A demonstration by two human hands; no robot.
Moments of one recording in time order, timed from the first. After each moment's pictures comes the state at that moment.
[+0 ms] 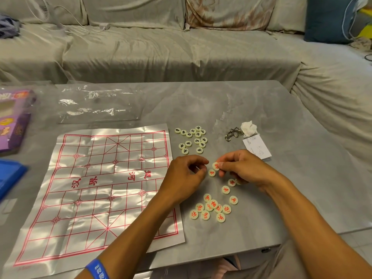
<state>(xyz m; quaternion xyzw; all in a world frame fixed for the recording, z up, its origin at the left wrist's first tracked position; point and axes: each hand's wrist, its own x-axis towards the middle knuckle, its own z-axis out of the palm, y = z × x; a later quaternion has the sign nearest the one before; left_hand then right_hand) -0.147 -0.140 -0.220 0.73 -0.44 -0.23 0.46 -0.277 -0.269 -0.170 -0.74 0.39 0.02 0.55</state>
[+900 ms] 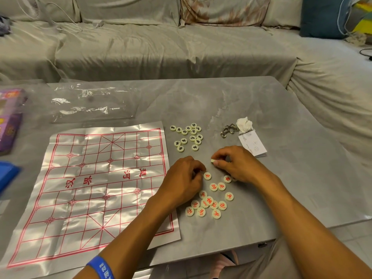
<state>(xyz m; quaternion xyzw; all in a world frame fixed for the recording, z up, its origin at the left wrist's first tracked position) -0.153 -0.143 -0.233 0.77 -0.53 -0.19 0.31 -0.275 -0.288 -0.197 -0.90 0.33 0.01 0.28</state>
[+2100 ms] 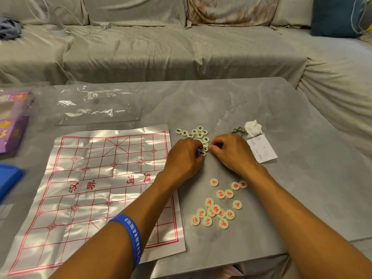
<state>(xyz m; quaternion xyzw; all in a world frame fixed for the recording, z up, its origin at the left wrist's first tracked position) -0.112 -0.193 -0.224 0.82 -0.49 -0.08 0.27 -0.224 -0.302 -0.207 -0.91 0.32 -0.13 0.21</state>
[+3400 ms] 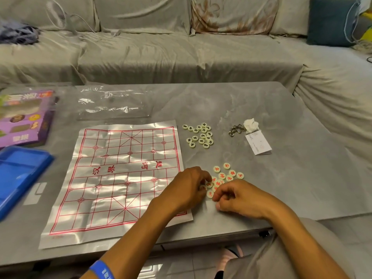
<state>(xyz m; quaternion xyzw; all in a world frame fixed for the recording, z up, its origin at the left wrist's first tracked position) -0.169 -0.090 -0.202 0.76 -0.57 -0.23 0.22 -0.321 -0.196 -0.180 -0.86 0.27 0.12 0.41</state>
